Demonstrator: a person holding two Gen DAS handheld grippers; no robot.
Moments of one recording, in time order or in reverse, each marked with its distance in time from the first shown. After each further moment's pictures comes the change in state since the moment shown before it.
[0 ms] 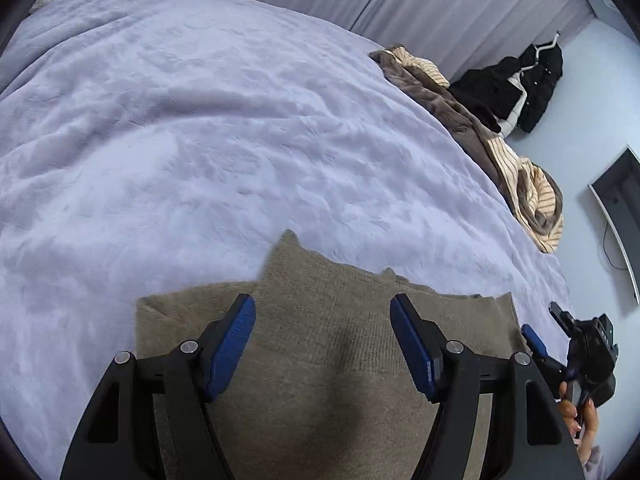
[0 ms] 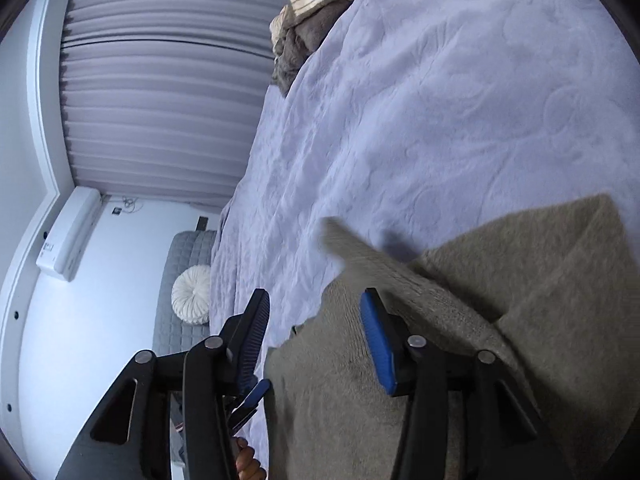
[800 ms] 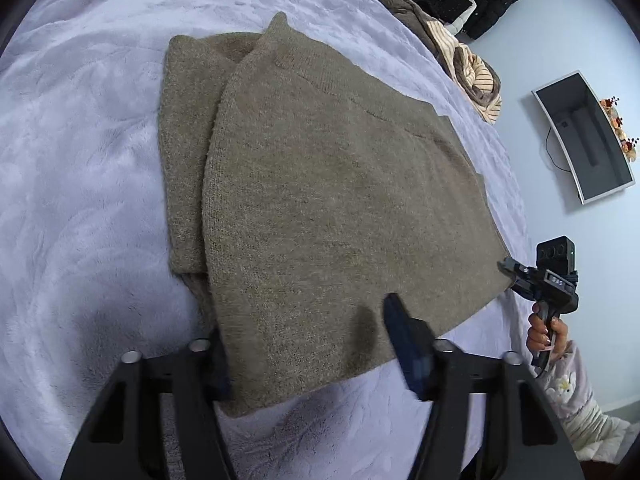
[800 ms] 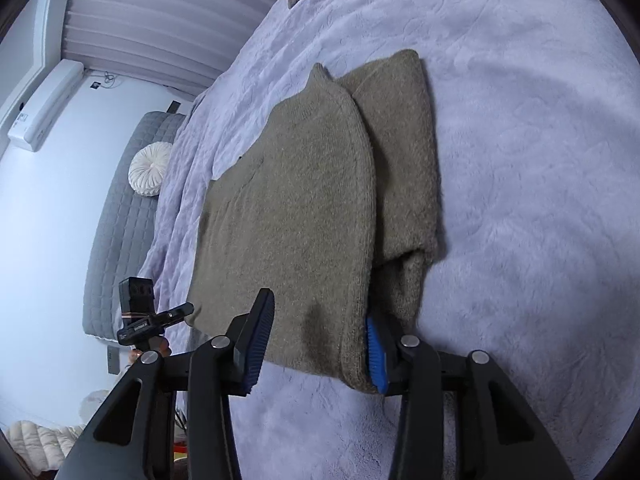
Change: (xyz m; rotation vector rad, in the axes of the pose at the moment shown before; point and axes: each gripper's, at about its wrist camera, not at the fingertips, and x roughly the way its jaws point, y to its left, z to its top) left arm -0.063 0.041 -0.129 0.107 0.385 -0.250; right arm -0.133 -0.036 -0.098 -0.271 0.356 -0.177
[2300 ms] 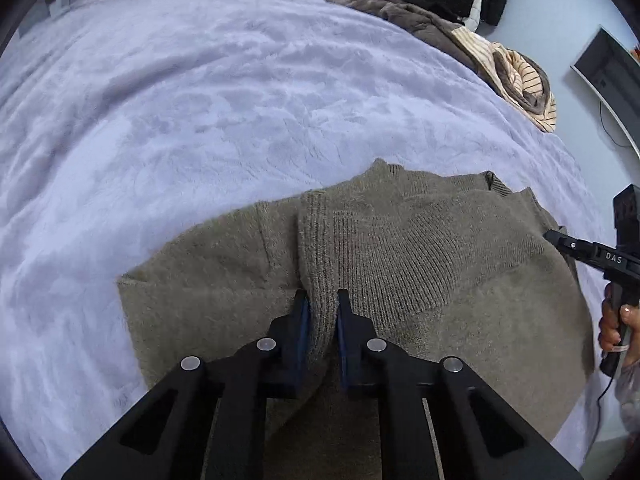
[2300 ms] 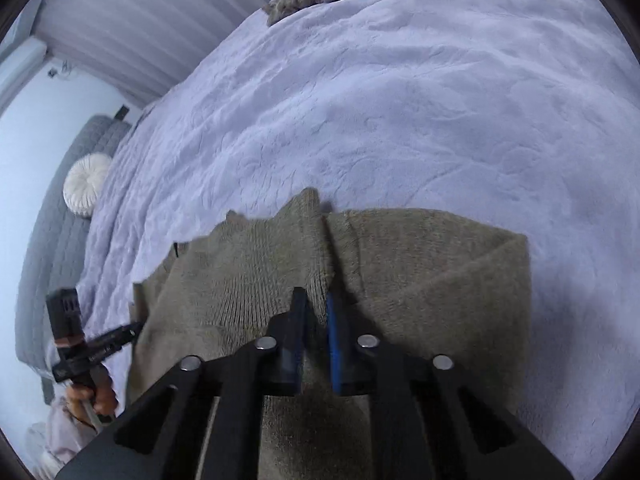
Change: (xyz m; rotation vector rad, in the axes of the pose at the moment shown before) left arm 0.048 -0.033 0.120 0.200 -0.166 0.382; right arm 0.084 0.065 0.124 -0.208 -0.103 -0.335
